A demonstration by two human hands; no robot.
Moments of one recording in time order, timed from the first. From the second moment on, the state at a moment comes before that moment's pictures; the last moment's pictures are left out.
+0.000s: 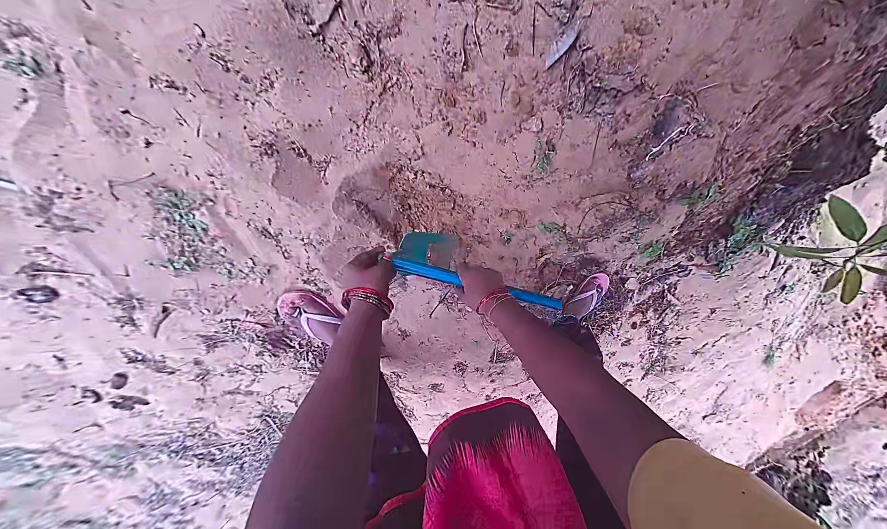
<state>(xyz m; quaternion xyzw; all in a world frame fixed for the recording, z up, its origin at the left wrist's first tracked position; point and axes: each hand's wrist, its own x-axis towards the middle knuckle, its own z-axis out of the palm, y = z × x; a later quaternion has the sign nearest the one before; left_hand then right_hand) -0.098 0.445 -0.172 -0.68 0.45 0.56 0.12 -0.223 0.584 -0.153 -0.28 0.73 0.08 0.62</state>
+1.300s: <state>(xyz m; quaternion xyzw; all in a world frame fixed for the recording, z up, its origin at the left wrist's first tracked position) -0.280 0.524 0.027 -0.35 0.55 0.72 -0.25 -0.391 0.693 0.014 -0.38 0.90 -0.13 0.17</state>
